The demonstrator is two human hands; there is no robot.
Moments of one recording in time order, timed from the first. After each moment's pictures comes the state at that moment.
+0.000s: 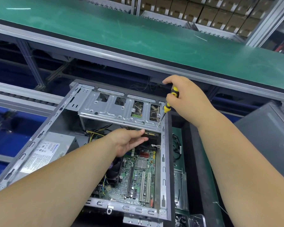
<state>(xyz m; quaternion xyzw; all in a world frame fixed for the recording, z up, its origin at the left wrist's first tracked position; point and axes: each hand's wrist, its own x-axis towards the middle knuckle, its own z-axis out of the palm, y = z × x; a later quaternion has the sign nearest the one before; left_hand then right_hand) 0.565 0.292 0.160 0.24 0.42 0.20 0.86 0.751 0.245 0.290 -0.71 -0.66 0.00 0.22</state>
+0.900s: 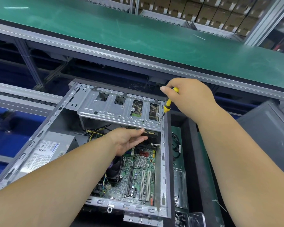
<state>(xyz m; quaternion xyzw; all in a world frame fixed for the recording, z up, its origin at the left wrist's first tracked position) 0.566 0.295 0.153 0.24 0.41 0.19 0.86 0.750 0.246 0.300 -0.76 -0.64 -0.07 0.14</state>
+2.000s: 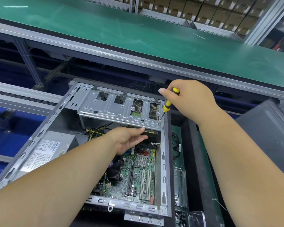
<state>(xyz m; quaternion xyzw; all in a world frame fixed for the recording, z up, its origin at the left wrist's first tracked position) 0.565 0.296 0.153 0.24 0.41 0.19 0.86 0.746 0.240 0.298 -0.76 -0.63 -0.06 0.12</state>
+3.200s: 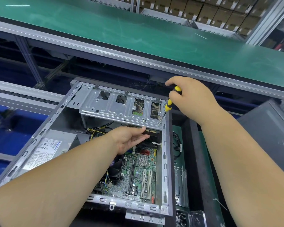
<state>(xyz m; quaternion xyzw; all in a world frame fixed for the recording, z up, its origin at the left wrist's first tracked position) 0.564 0.295 0.152 0.24 0.40 0.19 0.86 0.747 0.238 0.298 -0.74 -0.65 -0.04 0.17</state>
